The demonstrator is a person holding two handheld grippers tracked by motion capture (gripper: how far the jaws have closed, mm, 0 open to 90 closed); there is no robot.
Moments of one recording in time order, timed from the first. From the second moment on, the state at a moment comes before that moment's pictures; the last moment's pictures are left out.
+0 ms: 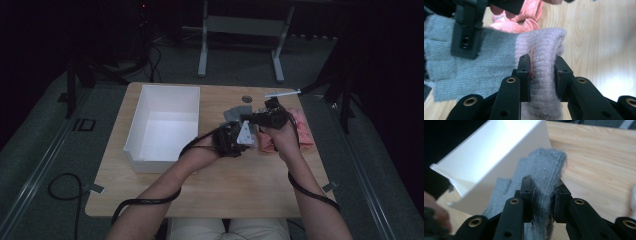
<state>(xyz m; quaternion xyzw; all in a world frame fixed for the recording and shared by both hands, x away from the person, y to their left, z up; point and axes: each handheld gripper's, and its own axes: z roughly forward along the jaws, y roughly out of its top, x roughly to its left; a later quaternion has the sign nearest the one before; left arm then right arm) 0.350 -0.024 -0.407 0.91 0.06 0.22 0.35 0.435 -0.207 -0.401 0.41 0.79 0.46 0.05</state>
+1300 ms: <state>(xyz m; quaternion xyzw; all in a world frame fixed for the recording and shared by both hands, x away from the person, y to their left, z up) 0.353 0.139 -0.395 0.93 0.05 0.23 0.29 0.446 -0.032 -0.394 0.34 0.81 0.47 0.03</state>
